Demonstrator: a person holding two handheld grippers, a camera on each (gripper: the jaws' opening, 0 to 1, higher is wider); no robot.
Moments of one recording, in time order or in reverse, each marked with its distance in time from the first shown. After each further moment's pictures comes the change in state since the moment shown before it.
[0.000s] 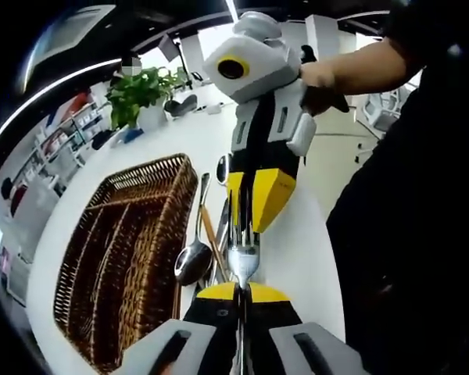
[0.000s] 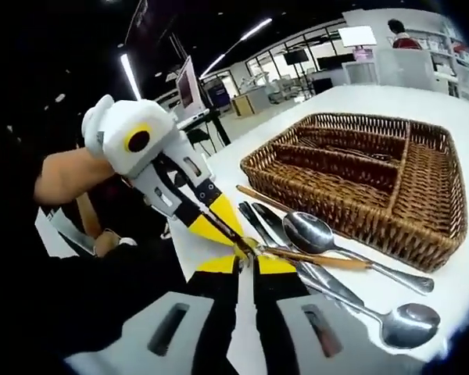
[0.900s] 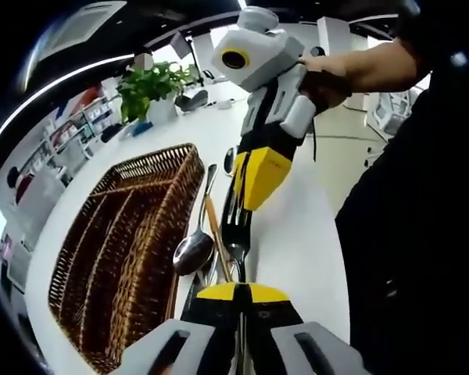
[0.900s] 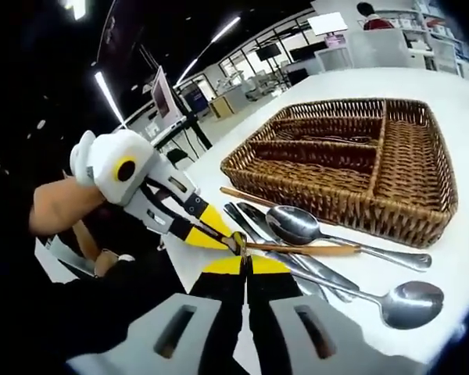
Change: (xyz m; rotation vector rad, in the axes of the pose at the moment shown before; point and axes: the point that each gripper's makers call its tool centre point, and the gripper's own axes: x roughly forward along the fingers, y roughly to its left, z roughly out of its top) left arm 0.007 0.002 -0.013 -0.049 0.004 0.035; right arm -0.006 -0.010 0.000 0.135 -0.012 -0.055
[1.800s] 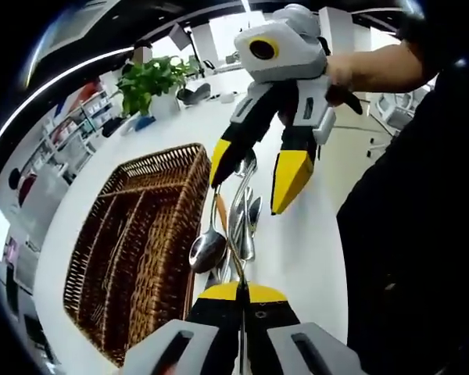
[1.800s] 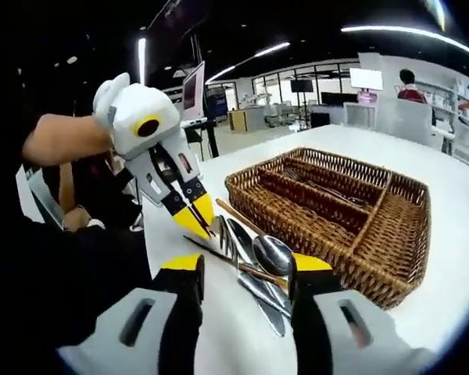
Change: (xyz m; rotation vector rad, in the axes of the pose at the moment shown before) left arm -0.019 0.012 0.010 0.018 0.076 0.025; right arm -0.015 -0.010 0.028 -0.429 -0.122 -0.105
